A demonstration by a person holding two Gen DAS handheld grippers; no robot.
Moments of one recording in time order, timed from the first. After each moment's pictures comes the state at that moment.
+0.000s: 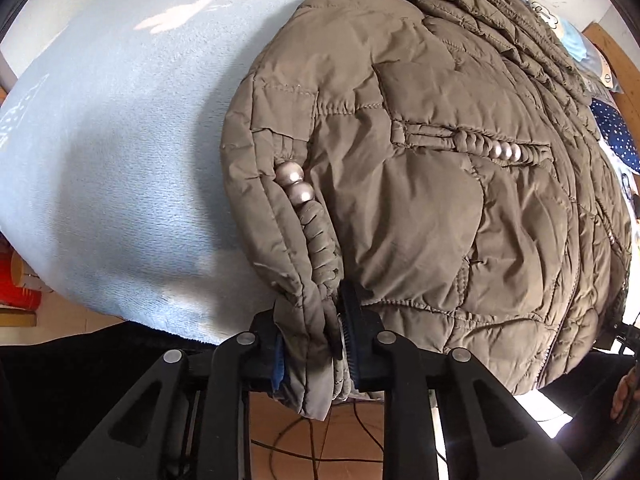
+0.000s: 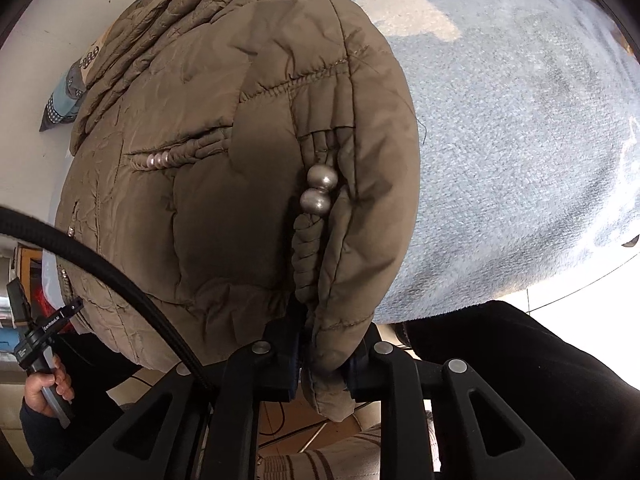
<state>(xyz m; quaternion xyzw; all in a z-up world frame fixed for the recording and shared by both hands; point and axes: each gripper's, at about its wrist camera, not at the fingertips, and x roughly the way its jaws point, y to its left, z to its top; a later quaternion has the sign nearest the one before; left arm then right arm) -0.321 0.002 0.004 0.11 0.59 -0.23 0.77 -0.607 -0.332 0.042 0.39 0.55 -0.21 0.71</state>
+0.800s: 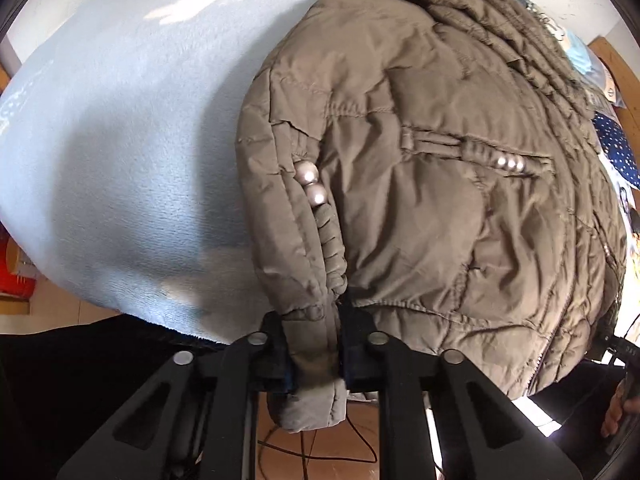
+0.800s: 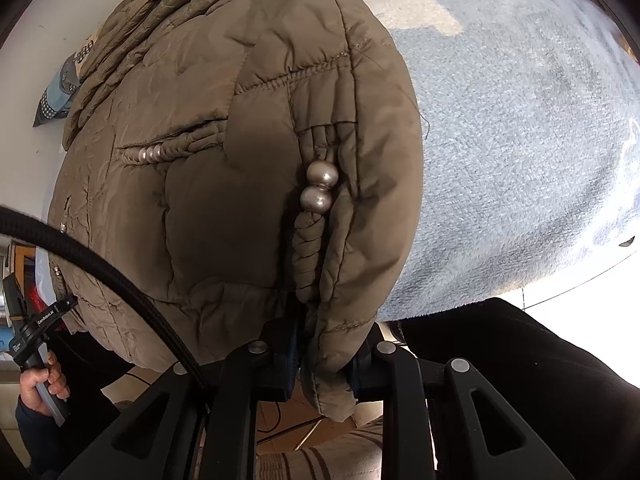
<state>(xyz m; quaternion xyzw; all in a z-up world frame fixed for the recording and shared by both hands) -0.303 0.000 -0.004 0.08 0.59 -0.24 0.77 -0.597 -0.331 0.038 0.39 0.56 -0.21 0.70</state>
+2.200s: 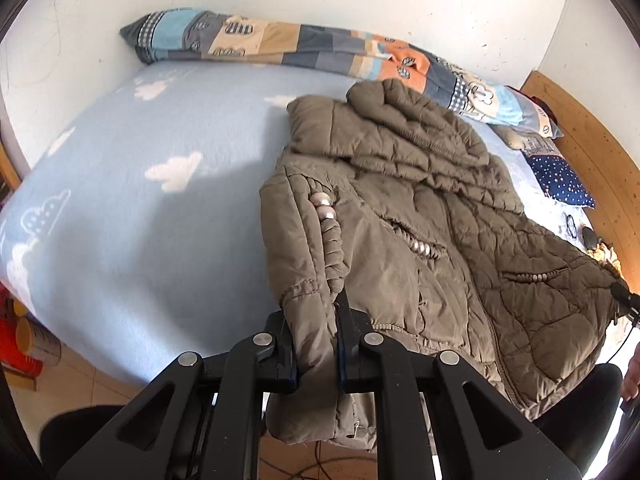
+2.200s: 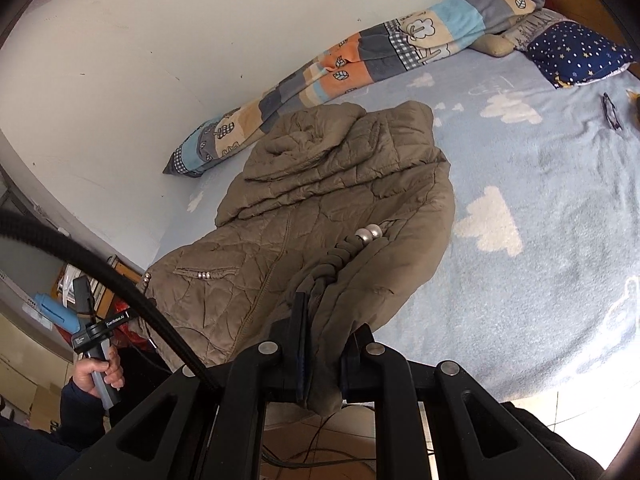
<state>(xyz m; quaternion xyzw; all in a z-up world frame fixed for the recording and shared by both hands) -0.314 0.010 0.139 0.06 0.44 -0.32 0.84 -0.610 -0.326 0.194 0.35 0.34 -0.10 0.87</state>
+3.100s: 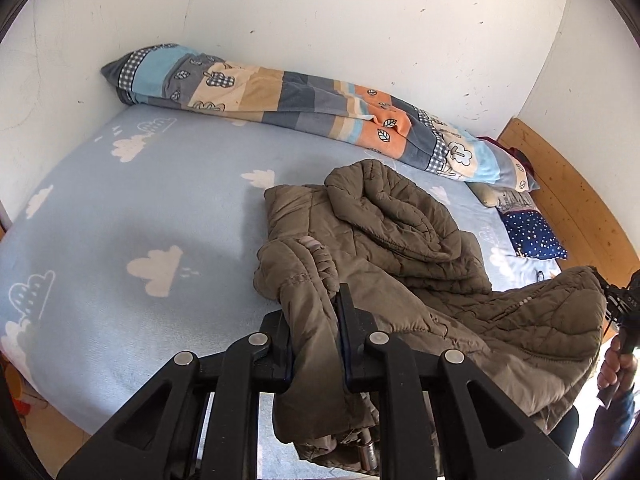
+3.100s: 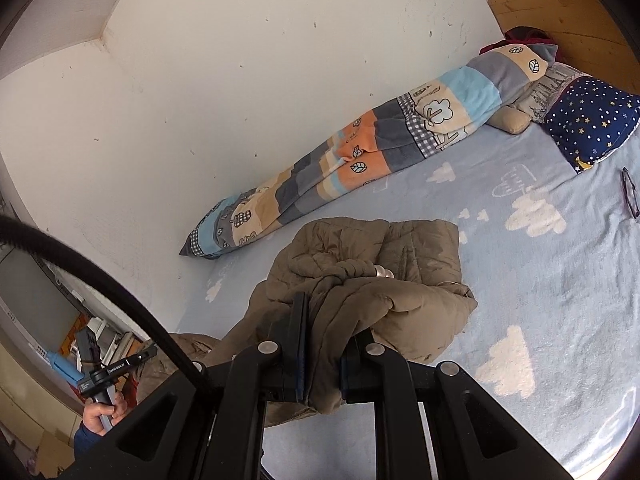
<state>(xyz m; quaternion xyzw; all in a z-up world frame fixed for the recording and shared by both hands) -0.239 -0.017 0.225 0.01 0.40 -0.36 0.84 -0.547 -0.398 0.275 0.35 0.22 -0.12 0.90</state>
